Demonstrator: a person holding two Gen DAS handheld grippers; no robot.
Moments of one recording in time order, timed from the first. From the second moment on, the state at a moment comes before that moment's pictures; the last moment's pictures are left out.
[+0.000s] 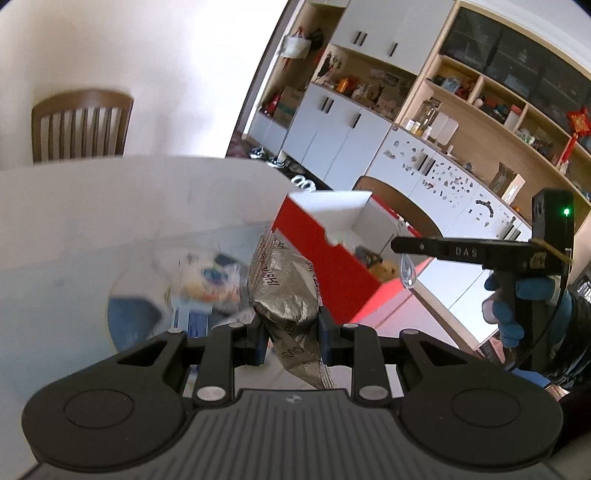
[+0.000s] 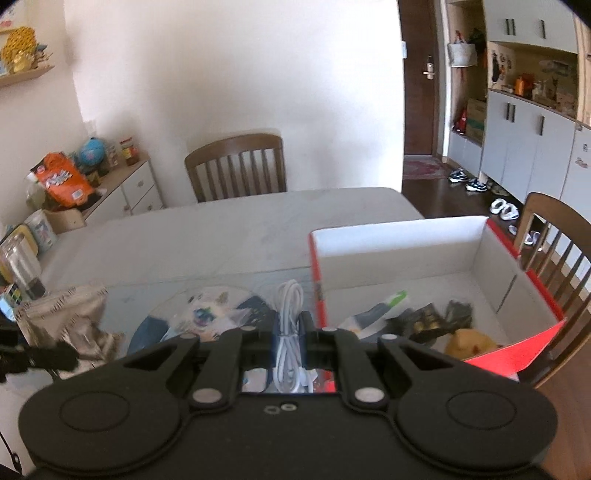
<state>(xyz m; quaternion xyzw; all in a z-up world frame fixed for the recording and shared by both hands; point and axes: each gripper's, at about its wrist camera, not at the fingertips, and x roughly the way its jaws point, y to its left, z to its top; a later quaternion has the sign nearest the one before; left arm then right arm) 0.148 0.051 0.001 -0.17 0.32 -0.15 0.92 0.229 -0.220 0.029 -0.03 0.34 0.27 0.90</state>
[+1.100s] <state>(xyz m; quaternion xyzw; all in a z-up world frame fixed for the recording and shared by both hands) 0.305 -0.107 0.016 -0.17 0.33 -0.21 0.90 0.336 -0.333 0.024 -0.05 0.34 0.25 0.91</state>
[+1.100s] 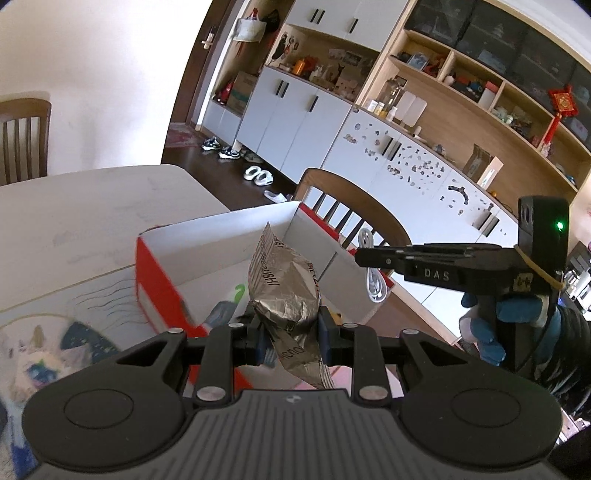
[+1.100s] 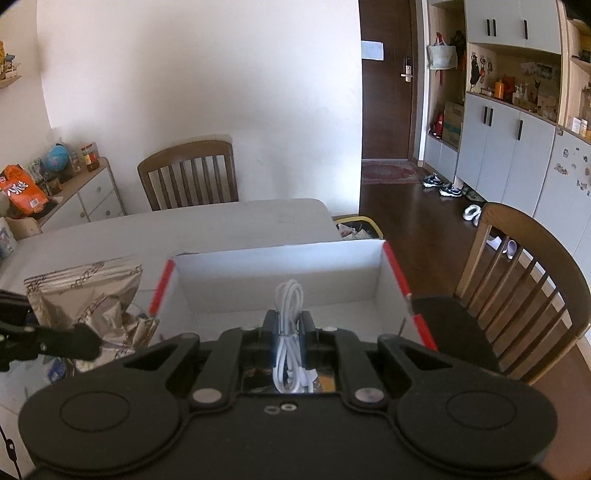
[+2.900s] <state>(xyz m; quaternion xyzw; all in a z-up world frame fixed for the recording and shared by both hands) 0.408 -0.185 -0.060 -0.10 0.48 -0.24 0.84 0.445 -0.314 -0.062 -0.12 0.47 0.25 0.84</state>
